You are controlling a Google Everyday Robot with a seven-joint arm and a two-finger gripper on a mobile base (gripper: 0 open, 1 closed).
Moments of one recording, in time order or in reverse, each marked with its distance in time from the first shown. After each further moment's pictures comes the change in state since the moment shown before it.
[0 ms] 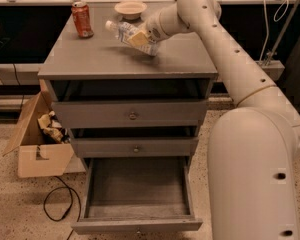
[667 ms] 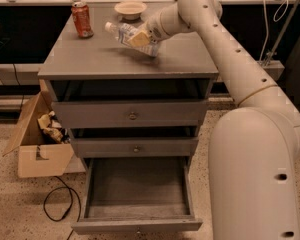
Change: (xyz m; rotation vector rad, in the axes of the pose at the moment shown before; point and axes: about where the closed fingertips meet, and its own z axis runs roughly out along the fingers) arm 0.001 -0.001 -0.003 0.004 0.007 0.001
